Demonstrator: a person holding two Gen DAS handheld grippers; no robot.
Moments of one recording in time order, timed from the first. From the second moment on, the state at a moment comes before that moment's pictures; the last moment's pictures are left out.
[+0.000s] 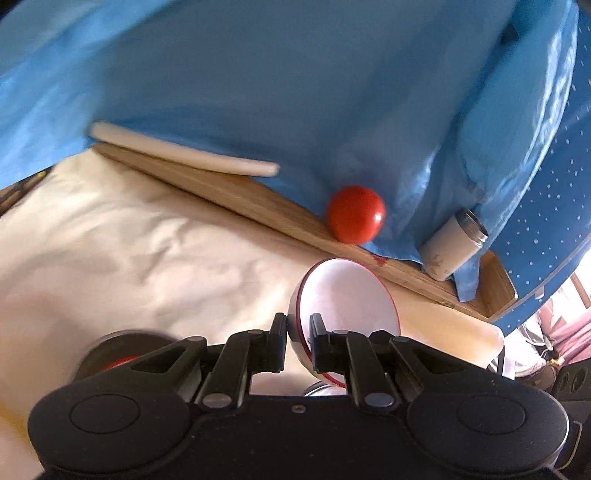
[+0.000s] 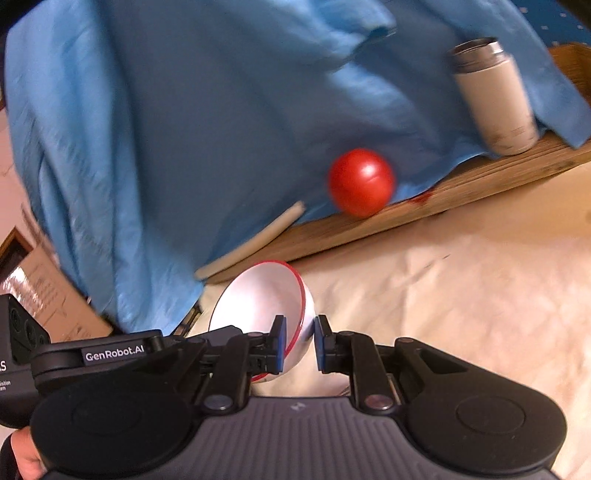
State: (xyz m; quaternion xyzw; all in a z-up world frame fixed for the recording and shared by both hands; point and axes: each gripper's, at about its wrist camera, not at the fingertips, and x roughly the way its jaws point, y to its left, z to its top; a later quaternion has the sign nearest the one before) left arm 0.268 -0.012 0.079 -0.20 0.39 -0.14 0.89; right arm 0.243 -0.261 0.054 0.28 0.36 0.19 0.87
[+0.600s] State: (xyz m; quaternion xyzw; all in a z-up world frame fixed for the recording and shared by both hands) left arm 0.217 0.080 0.055 -0.20 0.39 -0.11 0.89; right arm 0.213 -0.162 0.048 0.18 0.42 0.23 0.86
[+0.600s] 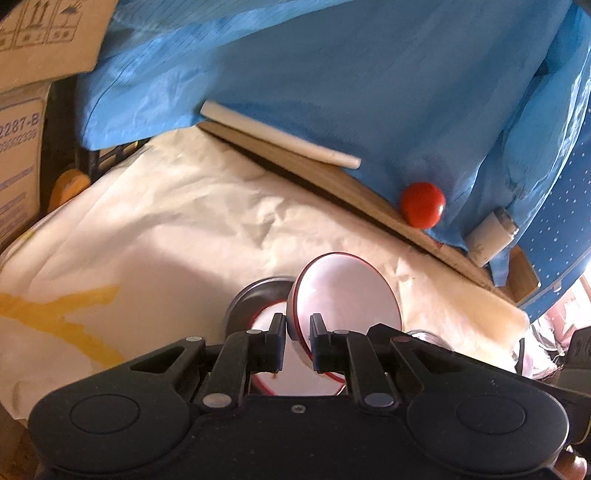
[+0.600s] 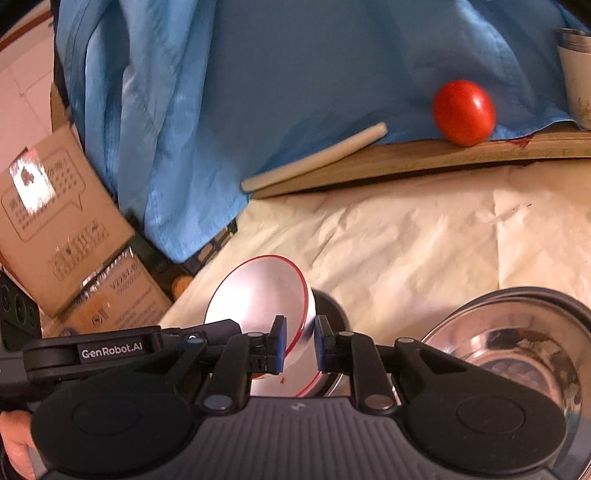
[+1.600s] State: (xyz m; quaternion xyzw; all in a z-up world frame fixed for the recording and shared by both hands) left arm 0.212 0.076 0.042 -0.15 0.41 -0.10 0.89; right arm 0.203 -0.136 0.038 0.13 0.44 0.23 0.86
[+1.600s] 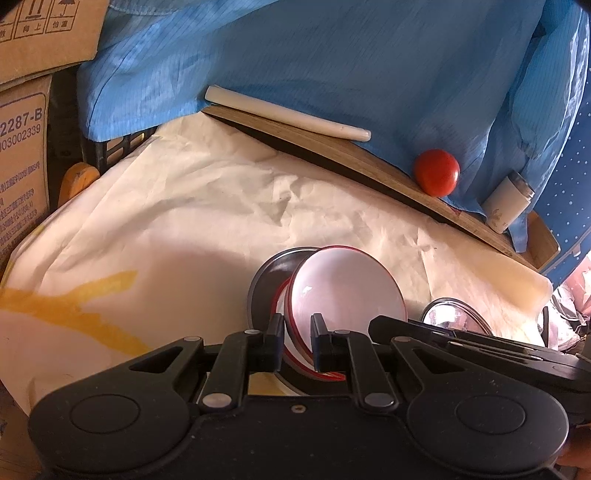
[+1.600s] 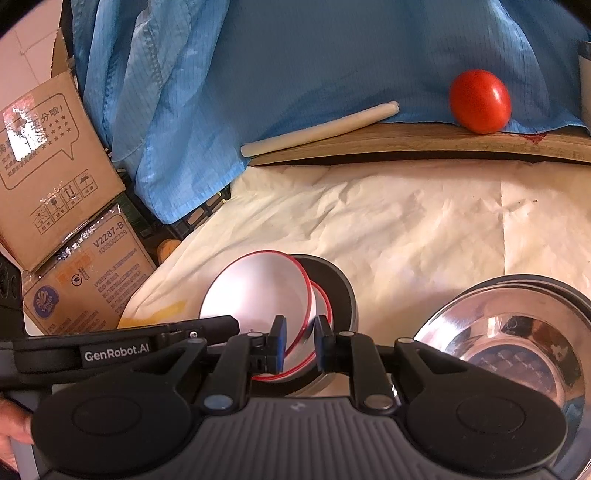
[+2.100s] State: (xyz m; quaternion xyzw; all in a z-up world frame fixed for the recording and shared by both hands) left arm 0.220 0.066 0.040 -0.14 0.42 -0.10 0.89; right arm 0.203 -0.141 0.035 0.15 0.44 0.23 0.86
